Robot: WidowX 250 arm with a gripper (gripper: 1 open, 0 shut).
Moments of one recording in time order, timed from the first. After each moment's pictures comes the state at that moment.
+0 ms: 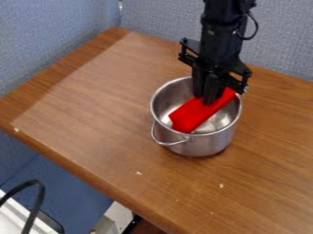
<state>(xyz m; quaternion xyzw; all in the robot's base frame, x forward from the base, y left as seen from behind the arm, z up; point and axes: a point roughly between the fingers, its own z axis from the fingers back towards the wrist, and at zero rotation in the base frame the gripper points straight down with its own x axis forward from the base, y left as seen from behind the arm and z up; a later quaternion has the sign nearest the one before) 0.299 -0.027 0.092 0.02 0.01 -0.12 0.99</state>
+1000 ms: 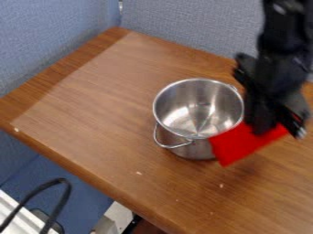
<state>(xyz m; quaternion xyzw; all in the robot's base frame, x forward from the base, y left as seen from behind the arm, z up) 0.260 -0.116 0.100 0.03 -0.04 -0.30 0.95</state>
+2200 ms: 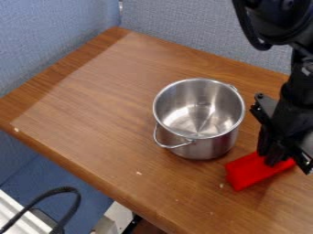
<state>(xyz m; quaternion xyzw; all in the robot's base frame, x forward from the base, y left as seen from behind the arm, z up) 0.283 -0.120 0.046 0.06 -0.02 -0.27 0.96</state>
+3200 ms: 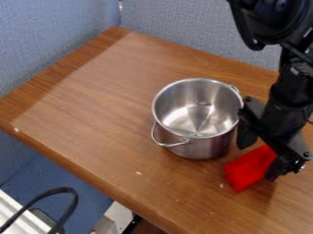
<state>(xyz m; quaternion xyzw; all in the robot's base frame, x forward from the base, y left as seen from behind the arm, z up) 0.279 -0.107 0.041 0.06 0.02 -0.24 0.97</state>
